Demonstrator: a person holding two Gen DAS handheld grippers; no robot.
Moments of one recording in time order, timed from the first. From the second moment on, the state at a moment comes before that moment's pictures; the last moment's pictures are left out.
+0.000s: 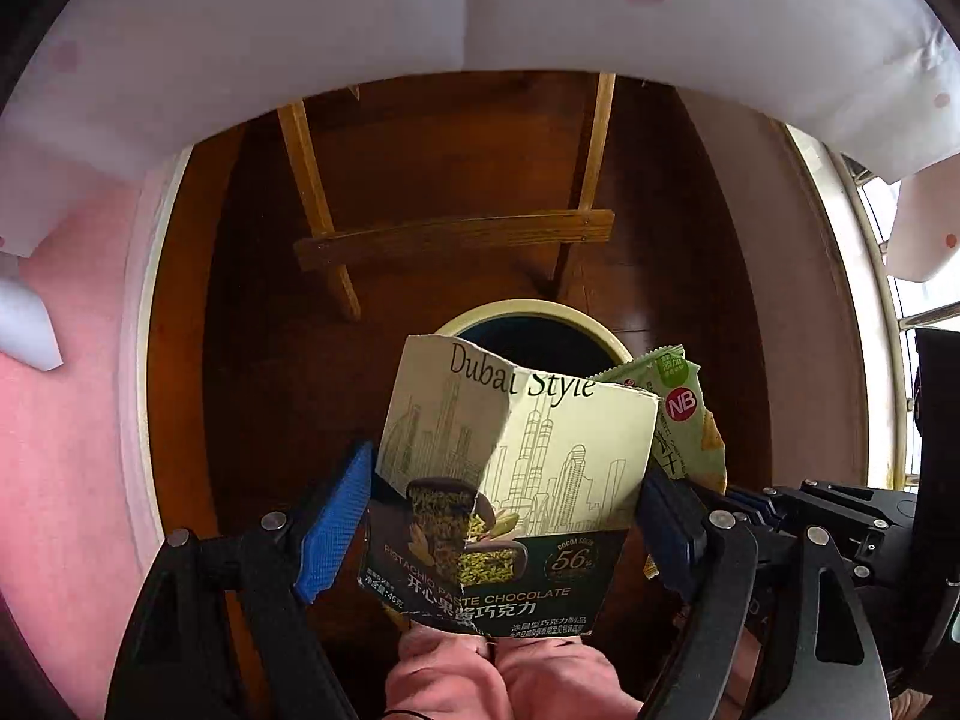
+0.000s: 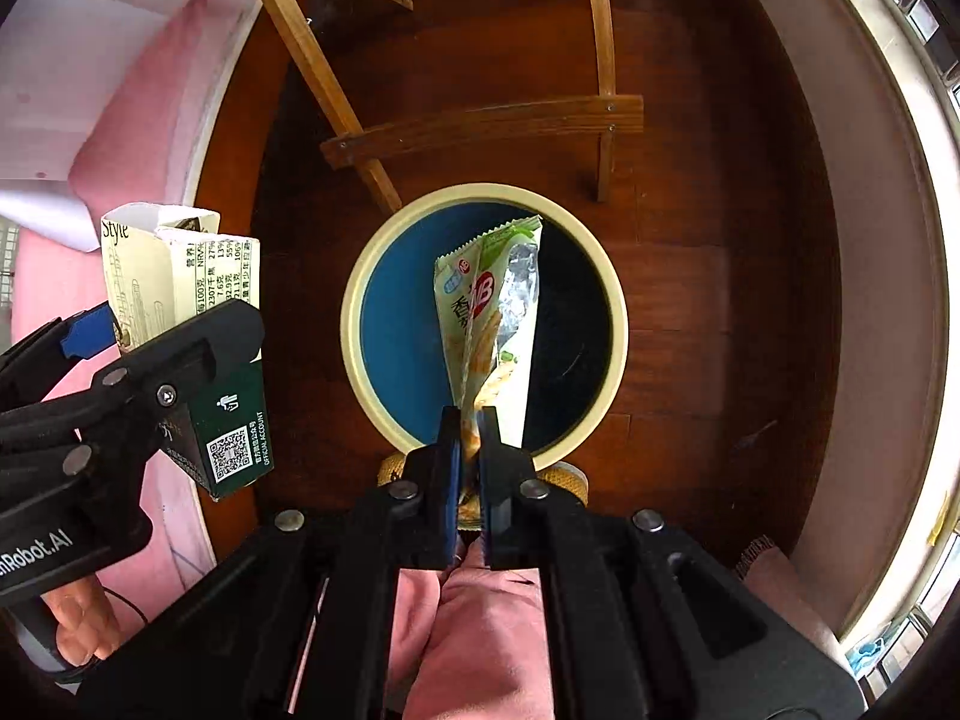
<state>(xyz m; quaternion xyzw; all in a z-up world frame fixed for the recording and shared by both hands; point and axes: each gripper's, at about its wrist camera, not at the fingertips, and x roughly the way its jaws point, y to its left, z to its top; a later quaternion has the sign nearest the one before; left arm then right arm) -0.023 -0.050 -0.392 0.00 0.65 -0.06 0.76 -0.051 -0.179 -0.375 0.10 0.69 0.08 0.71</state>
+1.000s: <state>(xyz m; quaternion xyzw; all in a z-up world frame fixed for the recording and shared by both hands) -0.013 -0.032 -0.330 0.02 0.64 -0.11 0.76 -0.053 -0.184 -0.323 0.16 0.66 0.02 0.73</state>
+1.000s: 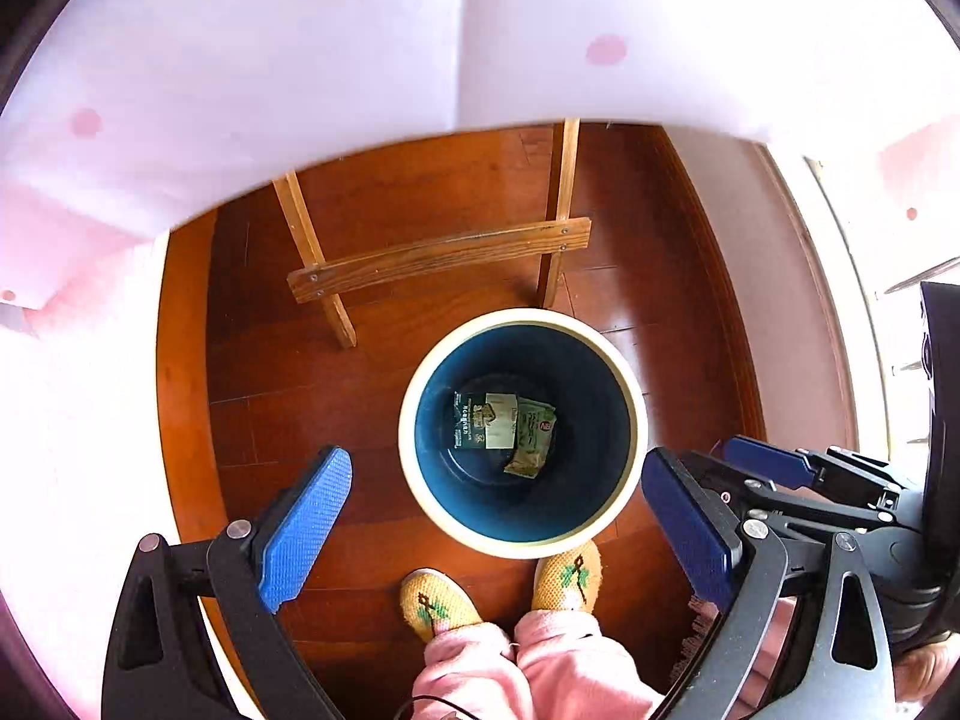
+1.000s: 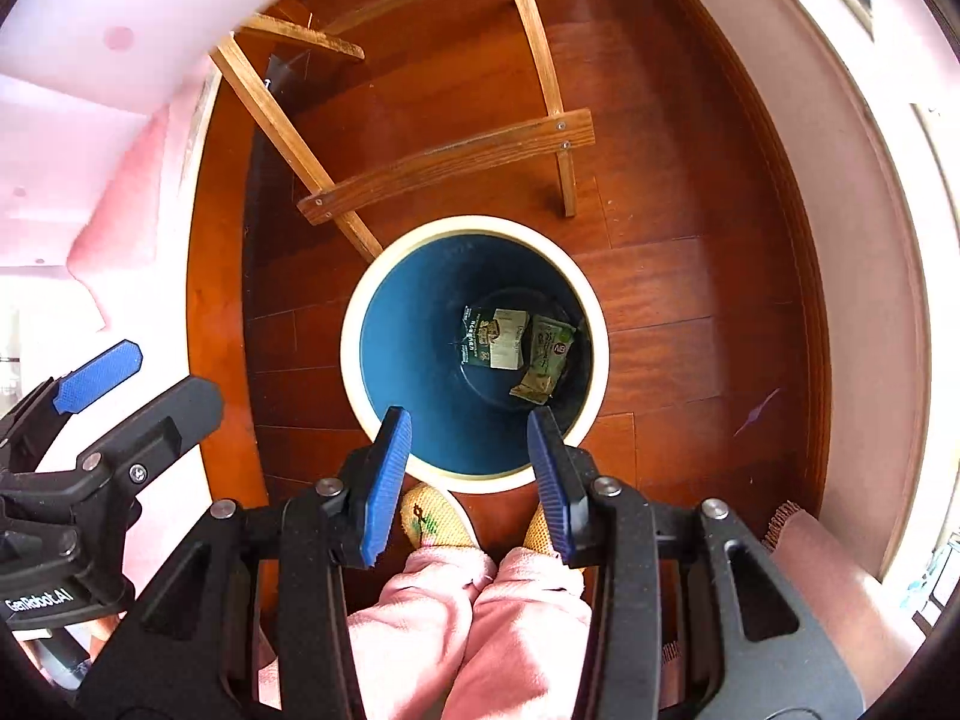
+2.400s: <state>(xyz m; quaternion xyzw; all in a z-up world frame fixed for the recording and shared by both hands) 0.122 0.004 0.110 0.03 0.46 -0.18 0.87 0.066 -0.168 0.101 0.08 0.47 0.03 0.88</state>
